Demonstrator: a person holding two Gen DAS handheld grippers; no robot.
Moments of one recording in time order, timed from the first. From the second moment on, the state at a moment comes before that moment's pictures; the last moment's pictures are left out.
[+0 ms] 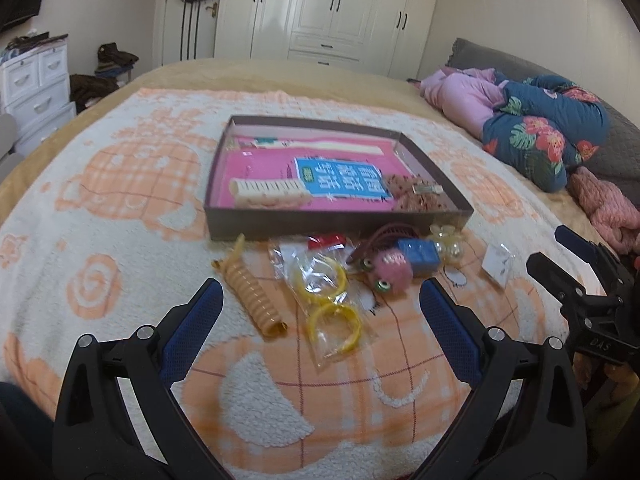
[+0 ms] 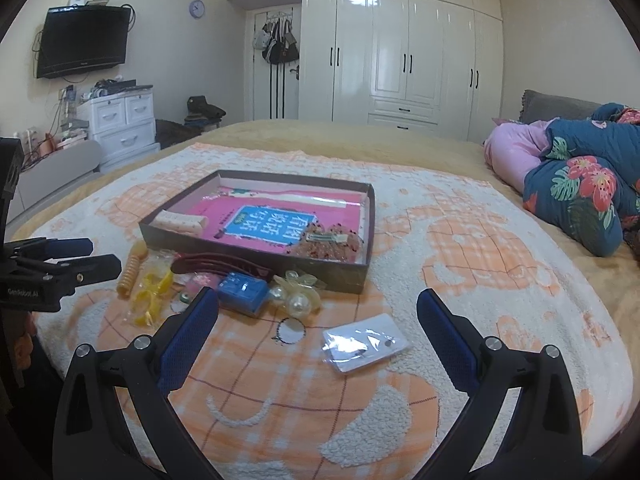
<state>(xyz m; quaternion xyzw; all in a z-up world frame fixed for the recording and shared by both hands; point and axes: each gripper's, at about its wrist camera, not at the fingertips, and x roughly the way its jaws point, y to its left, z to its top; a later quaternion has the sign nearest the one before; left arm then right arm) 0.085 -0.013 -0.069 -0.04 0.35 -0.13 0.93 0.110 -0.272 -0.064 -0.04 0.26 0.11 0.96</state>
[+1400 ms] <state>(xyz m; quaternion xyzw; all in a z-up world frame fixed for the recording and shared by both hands) 0.124 -0.046 -0.116 -0.03 0.43 -0.15 0.89 0.222 -0.261 -0.116 0.05 0.41 0.16 0.90</state>
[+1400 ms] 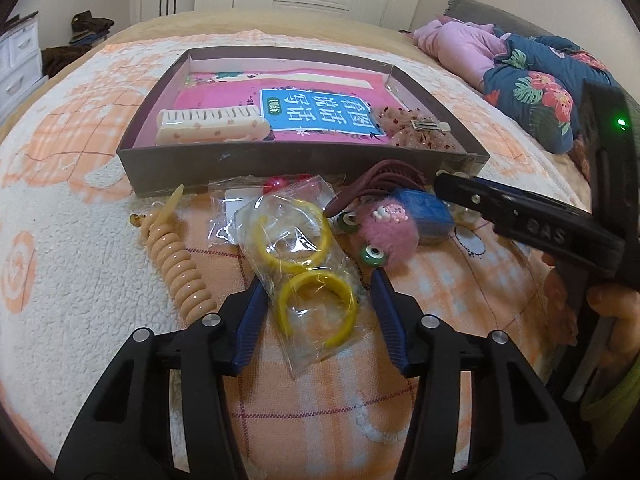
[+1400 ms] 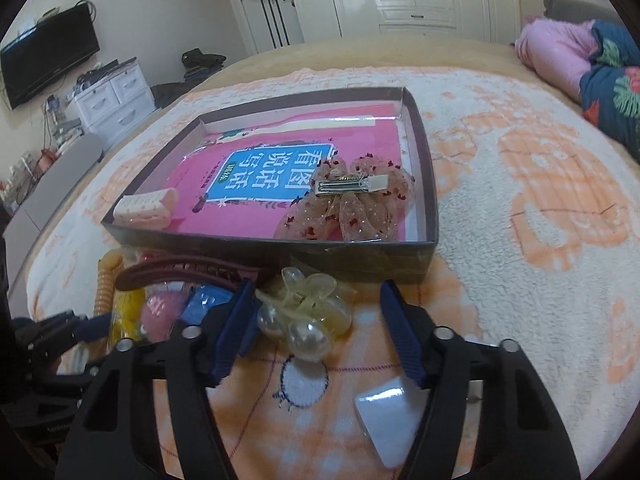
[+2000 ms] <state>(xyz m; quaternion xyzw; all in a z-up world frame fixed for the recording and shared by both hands) 0.110 -0.040 -0.105 -0.03 0.42 -0.16 0.89 0.190 -0.268 -0.098 0.03 0.36 0.15 0.92</state>
